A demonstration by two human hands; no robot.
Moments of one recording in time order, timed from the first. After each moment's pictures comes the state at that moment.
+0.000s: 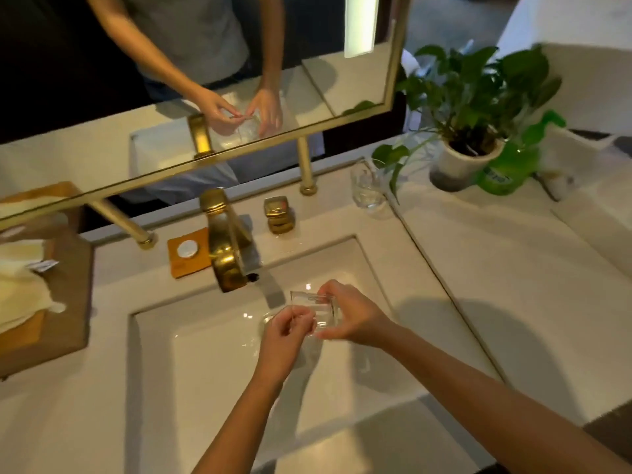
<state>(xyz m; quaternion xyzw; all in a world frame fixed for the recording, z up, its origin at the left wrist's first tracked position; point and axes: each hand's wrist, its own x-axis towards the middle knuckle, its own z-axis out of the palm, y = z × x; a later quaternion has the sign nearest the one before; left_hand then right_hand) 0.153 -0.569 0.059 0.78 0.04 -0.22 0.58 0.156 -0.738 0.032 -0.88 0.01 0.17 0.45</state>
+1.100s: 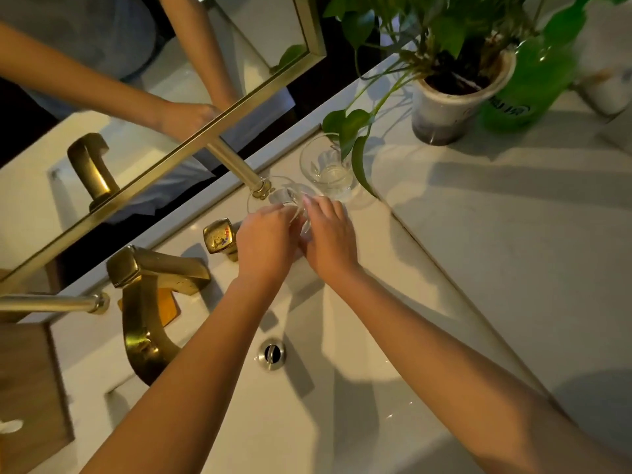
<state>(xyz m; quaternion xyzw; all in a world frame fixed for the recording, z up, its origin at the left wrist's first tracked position) 0.339 -0.689 0.064 0.94 -0.32 0.04 0.05 0.291 -0.775 0.002 -0.91 0.18 -0.11 0.35</state>
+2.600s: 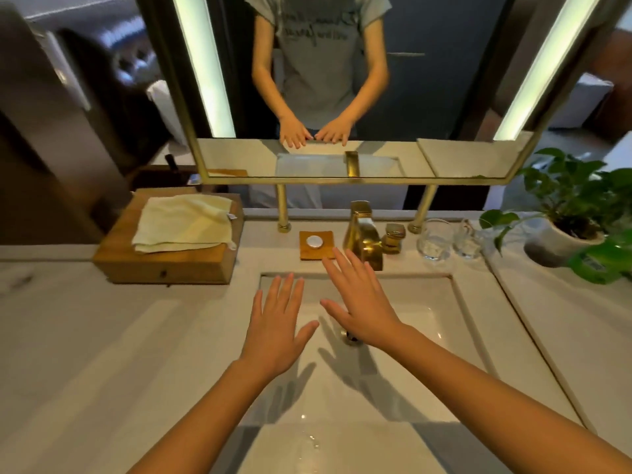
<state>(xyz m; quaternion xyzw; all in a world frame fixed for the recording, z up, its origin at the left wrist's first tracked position) 0.118 -0.367 0.102 0.99 -0.12 -0.04 0.10 0.151 -0.550 0.120 -0.97 -0.20 -0.02 0.16</state>
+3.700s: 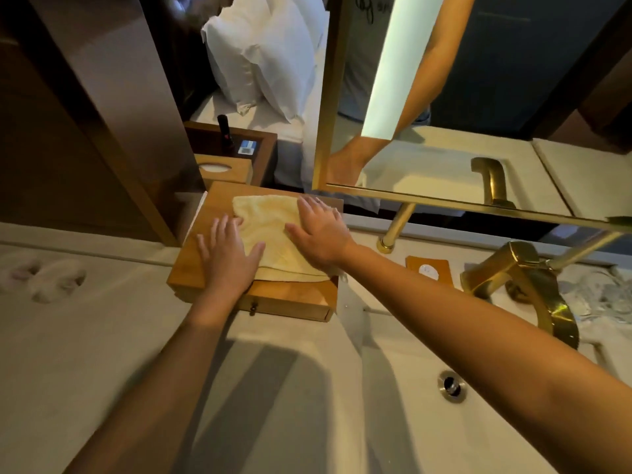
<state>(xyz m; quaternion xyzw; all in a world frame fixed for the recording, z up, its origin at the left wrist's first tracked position) 0.315 -0.109 0.093 0.95 0.16 0.06 0.27 0.391 -0.268 0.100 -0.95 -0.22 0.06 0.19</state>
